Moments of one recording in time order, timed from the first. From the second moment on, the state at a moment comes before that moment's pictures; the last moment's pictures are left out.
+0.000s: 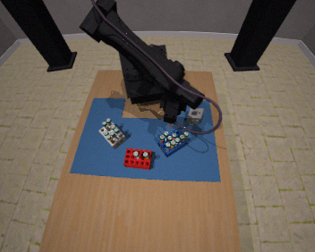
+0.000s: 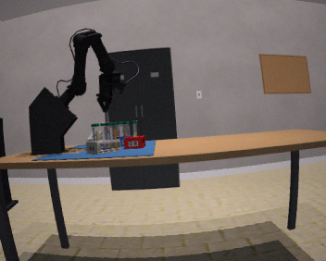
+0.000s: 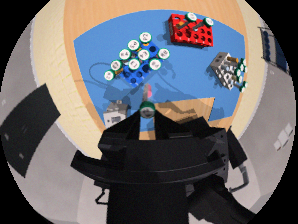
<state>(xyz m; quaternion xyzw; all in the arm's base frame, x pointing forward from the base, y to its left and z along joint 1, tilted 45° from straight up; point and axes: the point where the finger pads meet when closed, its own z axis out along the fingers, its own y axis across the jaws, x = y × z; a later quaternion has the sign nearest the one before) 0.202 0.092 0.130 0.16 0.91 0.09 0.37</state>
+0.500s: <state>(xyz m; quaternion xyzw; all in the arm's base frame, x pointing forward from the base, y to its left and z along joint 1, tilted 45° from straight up) 0.205 0.058 0.133 0.18 0.90 0.08 0.38</state>
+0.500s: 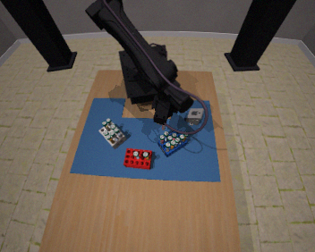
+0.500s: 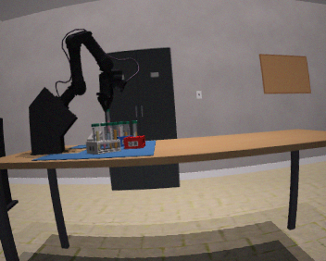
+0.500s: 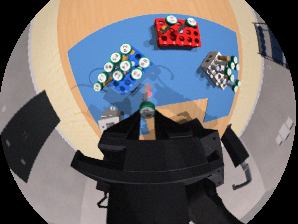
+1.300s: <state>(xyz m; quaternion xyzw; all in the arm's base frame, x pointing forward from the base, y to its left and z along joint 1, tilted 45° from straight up) 0.220 -0.018 0.142 0.20 0.91 0.06 0.37</state>
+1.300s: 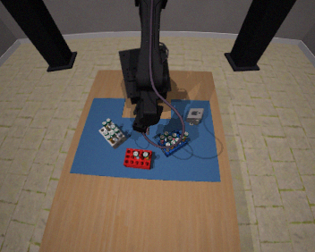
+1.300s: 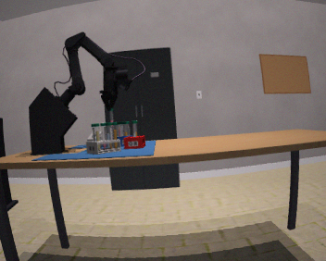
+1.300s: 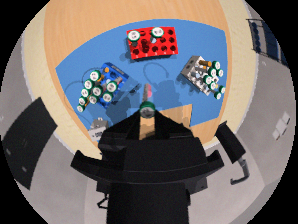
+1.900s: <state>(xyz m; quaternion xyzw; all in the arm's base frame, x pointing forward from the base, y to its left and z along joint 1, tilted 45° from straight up) 0.233 -0.063 0.152 0.18 0.91 0.08 0.36</state>
